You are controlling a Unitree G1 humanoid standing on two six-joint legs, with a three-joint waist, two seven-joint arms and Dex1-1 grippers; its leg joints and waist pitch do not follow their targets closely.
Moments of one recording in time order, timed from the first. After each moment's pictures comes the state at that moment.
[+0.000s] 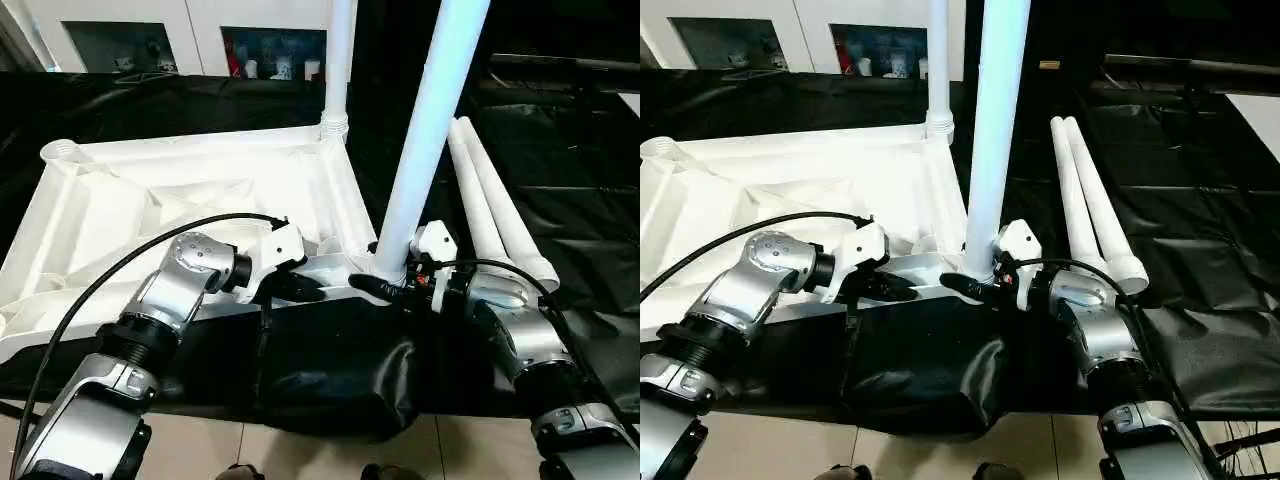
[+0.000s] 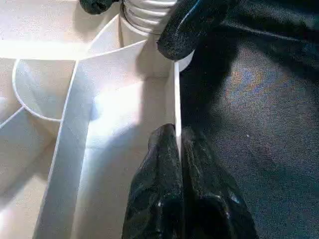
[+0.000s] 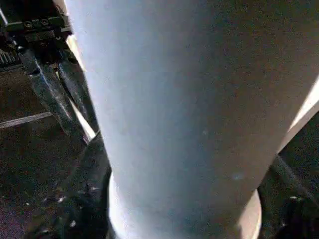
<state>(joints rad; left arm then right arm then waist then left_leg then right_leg) -0.67 0.38 -0.31 0.56 0.04 0.15 -1.24 -0.52 -0.29 0.09 0.64 0.16 -0.09 1.00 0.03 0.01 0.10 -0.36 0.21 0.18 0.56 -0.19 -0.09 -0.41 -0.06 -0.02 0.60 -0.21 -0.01</state>
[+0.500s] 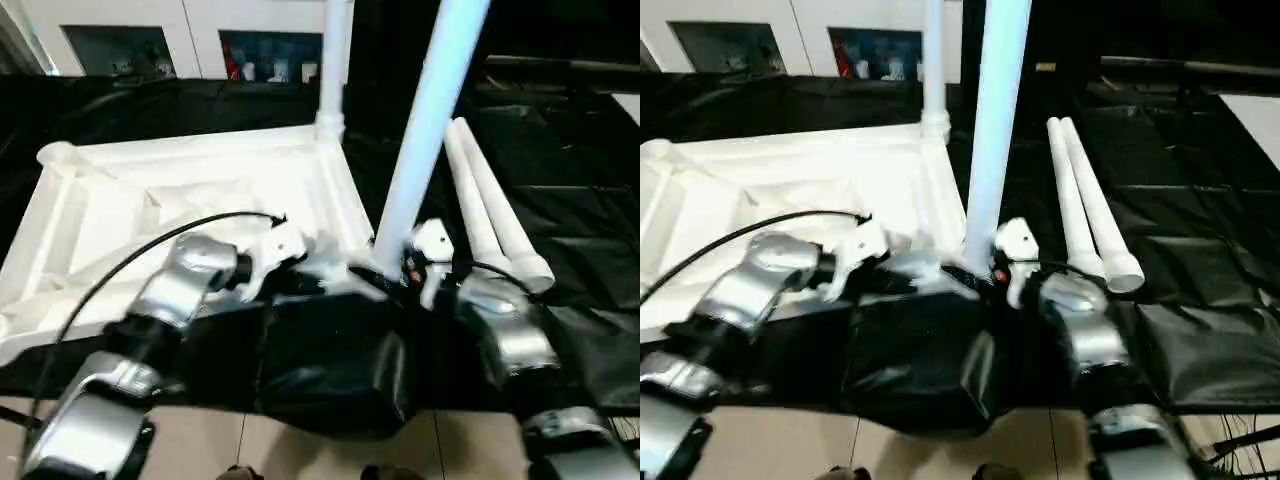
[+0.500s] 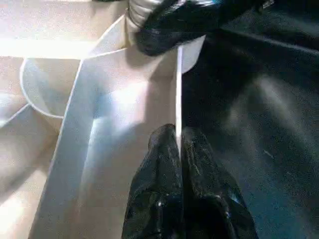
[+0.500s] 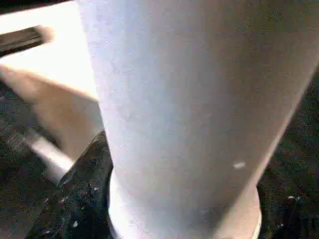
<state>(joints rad) -0.71 0.30 -0.29 0.64 0.06 0.18 -1.09 -0.51 -0.17 0.02 0.68 0.12 -0.11 0.66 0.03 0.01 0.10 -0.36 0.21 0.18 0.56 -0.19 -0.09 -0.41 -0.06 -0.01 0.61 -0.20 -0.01</state>
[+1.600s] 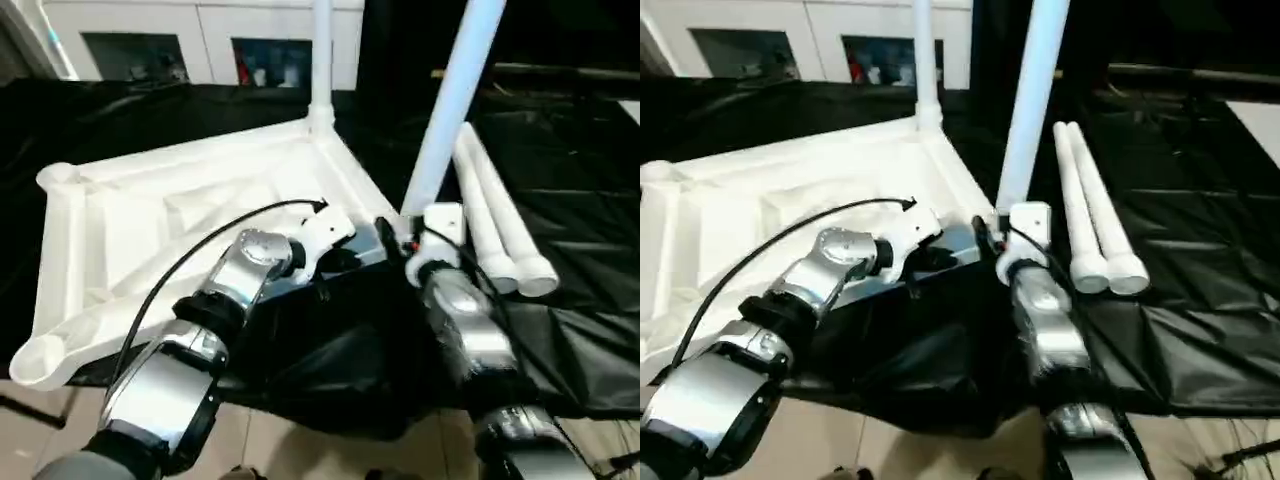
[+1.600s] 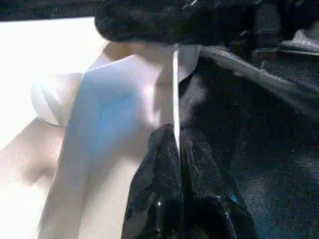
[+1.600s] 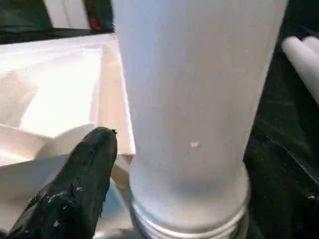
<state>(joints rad) -0.87 0.11 -0.26 0.96 0.11 0.01 -0.85 -0.47 -0.04 -0.07 0.52 0.07 -0.01 0.16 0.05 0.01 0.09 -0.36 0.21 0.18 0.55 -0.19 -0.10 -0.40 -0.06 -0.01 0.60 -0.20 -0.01</state>
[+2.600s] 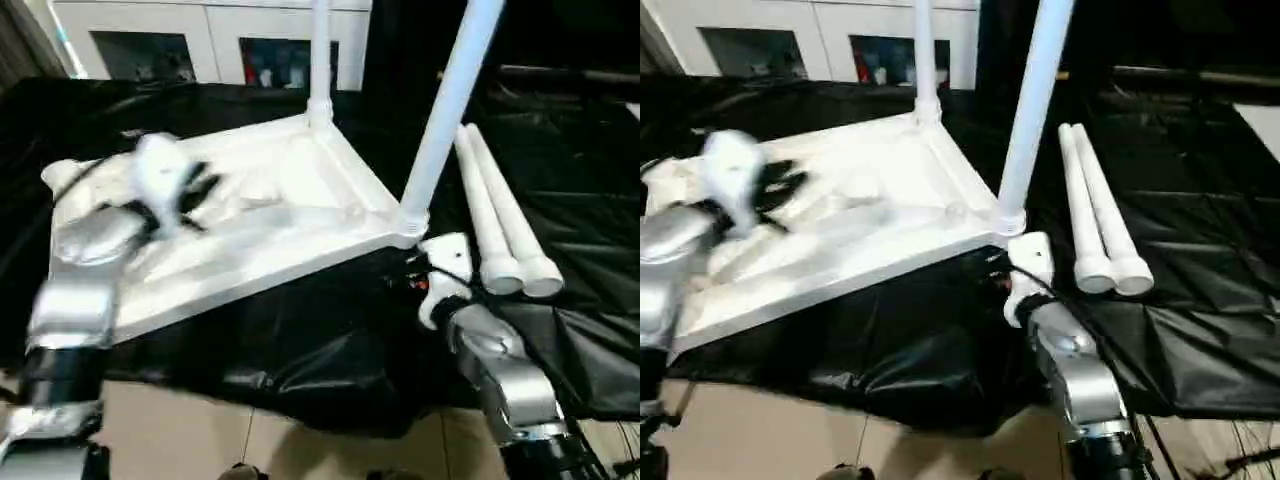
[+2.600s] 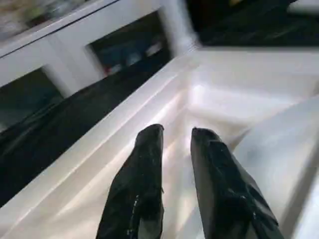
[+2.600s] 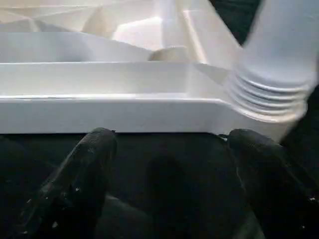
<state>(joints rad) -0.42 0.48 0.19 0.02 0.09 0.40 -0.58 -0.23 -0.12 0.09 0.06 0.08 0.36 0.28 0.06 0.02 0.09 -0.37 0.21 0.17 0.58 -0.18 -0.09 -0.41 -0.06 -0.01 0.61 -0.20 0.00</state>
